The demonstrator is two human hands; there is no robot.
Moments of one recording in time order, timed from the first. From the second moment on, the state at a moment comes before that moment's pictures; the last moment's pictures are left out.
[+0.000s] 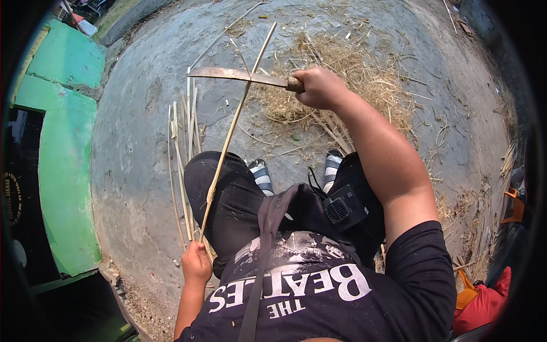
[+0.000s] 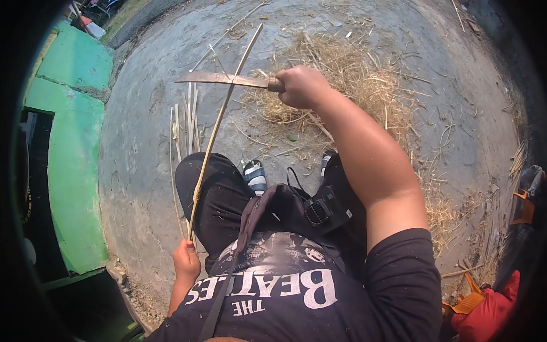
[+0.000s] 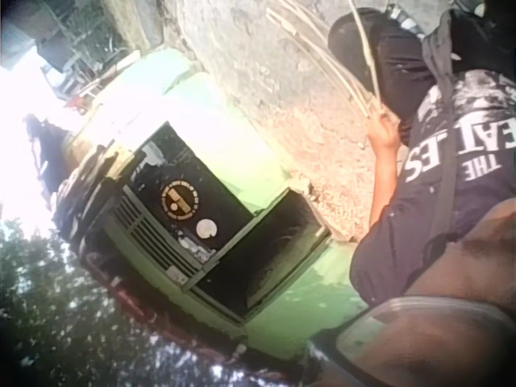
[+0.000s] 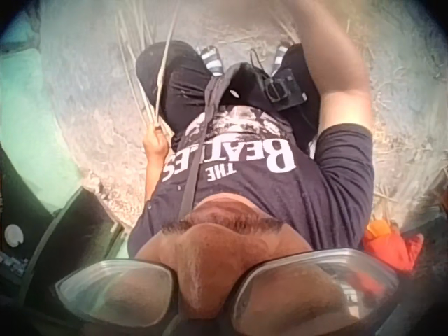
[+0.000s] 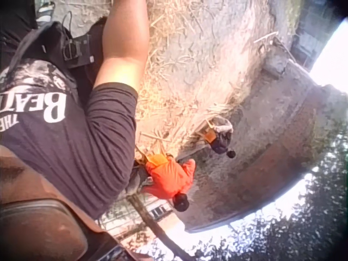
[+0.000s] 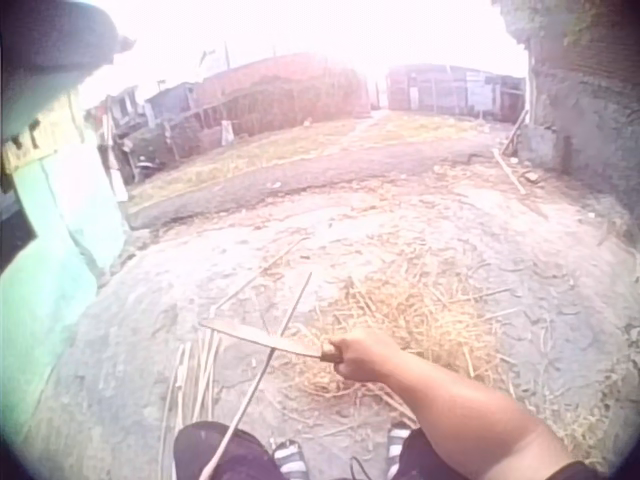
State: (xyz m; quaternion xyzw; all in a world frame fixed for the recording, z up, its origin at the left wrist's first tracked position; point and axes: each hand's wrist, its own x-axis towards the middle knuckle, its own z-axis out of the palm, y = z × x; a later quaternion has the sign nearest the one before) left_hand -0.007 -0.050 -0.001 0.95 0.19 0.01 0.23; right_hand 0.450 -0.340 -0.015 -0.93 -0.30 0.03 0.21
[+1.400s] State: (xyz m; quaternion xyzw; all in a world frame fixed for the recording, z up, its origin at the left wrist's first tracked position) left_hand -0.063 0.010 -0.004 0.96 0.19 -0.01 0.20; right_hand 0.501 -0.404 -0.032 -0.92 -0.06 0.02 0.38
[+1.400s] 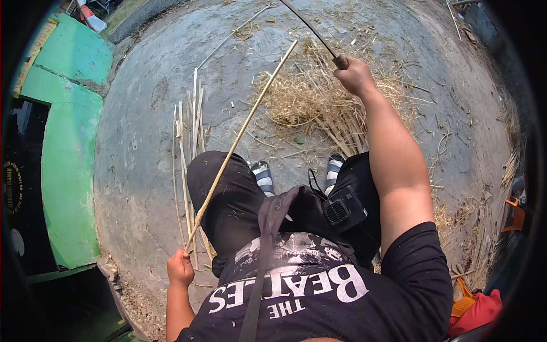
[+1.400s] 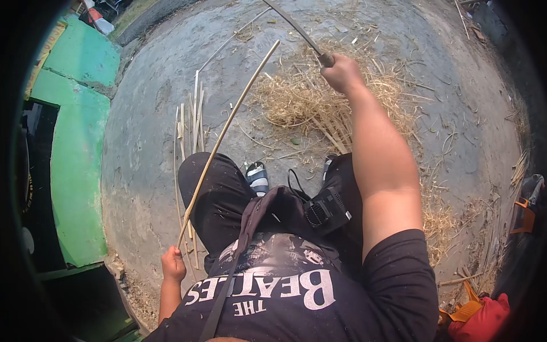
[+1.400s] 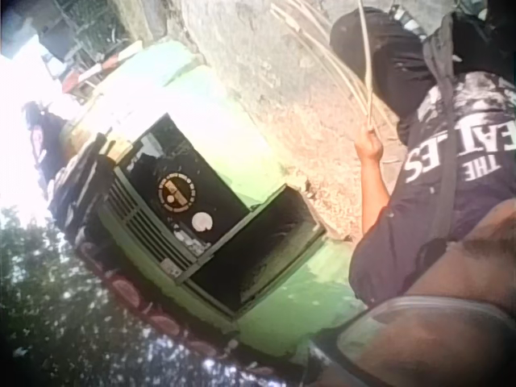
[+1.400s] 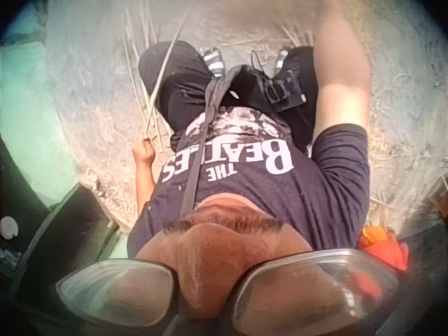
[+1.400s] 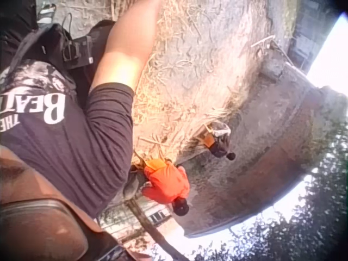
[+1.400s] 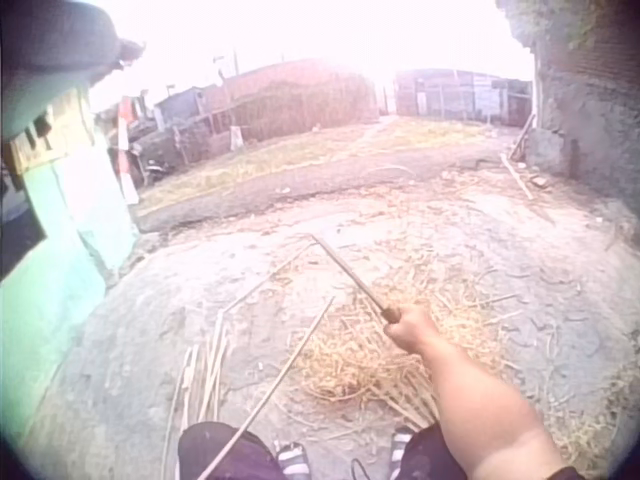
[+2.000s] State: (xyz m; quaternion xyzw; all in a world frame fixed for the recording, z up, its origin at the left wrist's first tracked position) left_hand 0.022 -0.061 -0.009 0.95 0.22 0.03 0.23; right_hand 0.396 -0.317 0.015 -0.87 -0.46 0.09 0.16
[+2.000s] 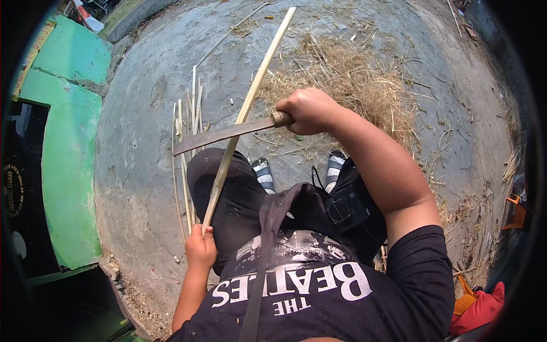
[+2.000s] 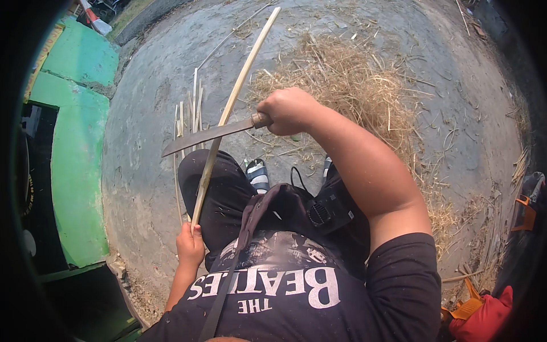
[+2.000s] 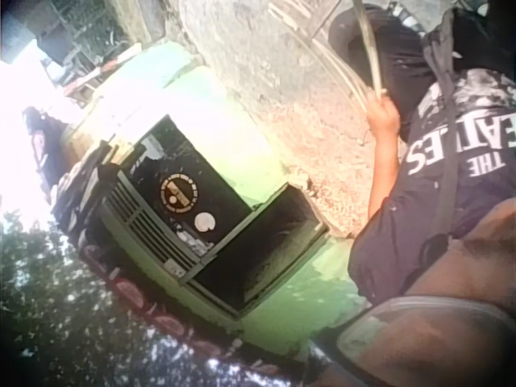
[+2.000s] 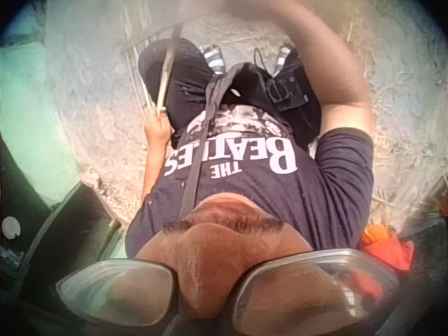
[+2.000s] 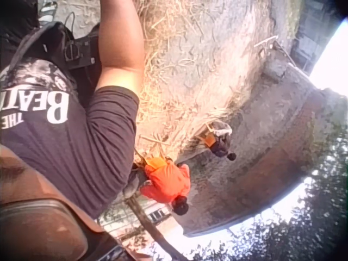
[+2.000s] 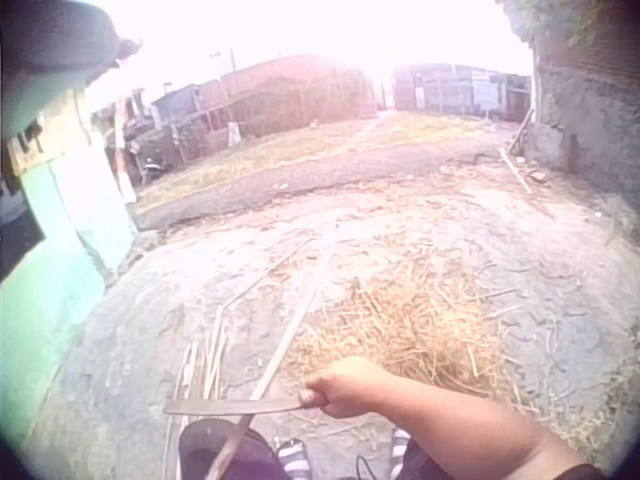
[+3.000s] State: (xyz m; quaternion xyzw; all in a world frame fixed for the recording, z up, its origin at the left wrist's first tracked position) left_hand 0.025 -0.048 -0.019 0.95 0.19 0.04 0.23; right_hand 0.432 -0.327 -0.015 -0.92 -0.31 0.03 0.24
